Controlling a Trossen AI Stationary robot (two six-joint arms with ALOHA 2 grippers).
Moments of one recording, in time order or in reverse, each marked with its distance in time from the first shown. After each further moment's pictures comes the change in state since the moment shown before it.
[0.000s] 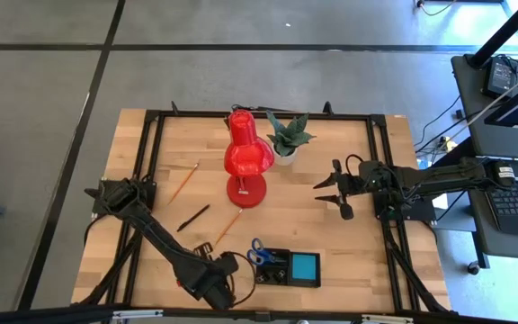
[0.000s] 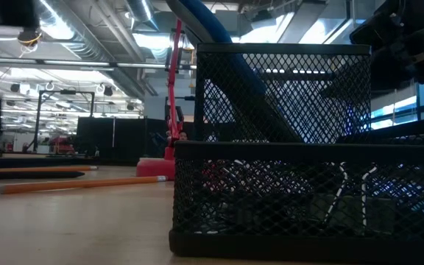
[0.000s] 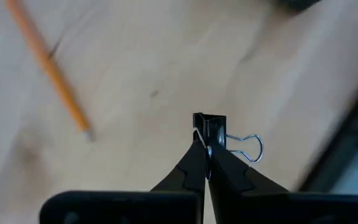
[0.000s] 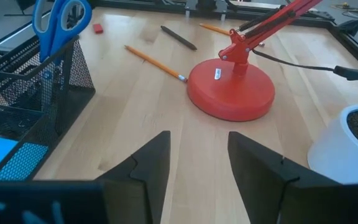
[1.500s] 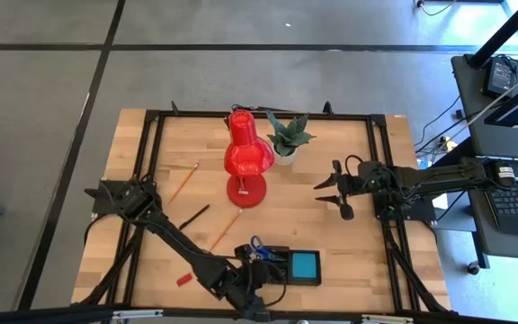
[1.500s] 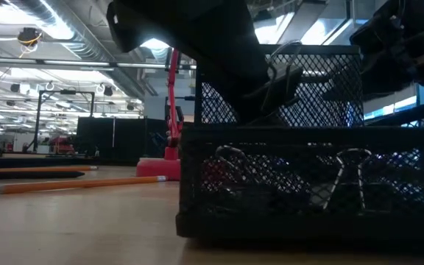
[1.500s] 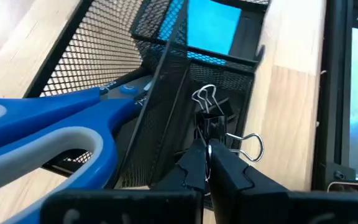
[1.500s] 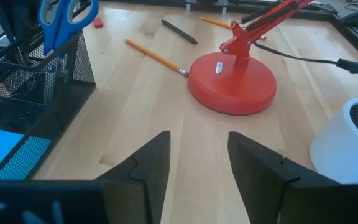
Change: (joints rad) left arm 0.074 0.136 0.077 0.448 -0.322 0.389; right arm 0.000 0.000 0.000 -0.022 0.000 0.001
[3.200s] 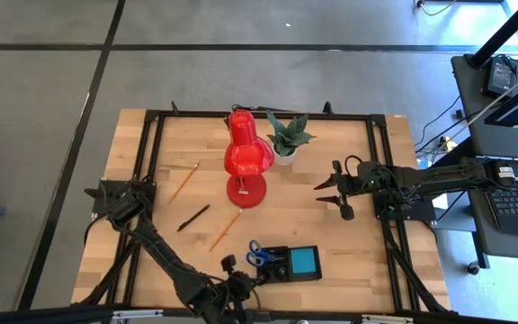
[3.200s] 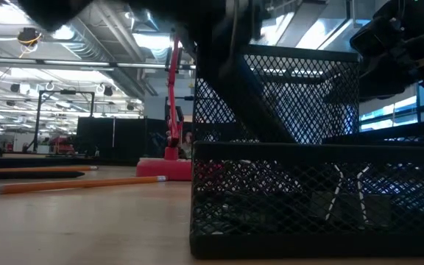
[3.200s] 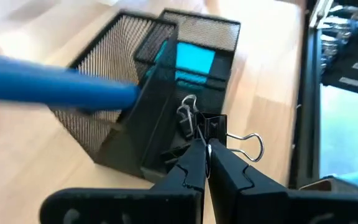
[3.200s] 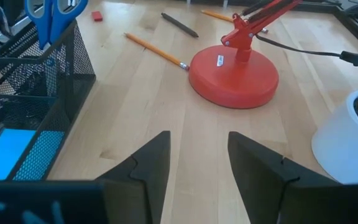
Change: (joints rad) left arm -0.142 -0.019 -0.117 0.171 -0.340 -0.131; right arm 0.000 0.000 0.000 -0.022 0.000 0.004
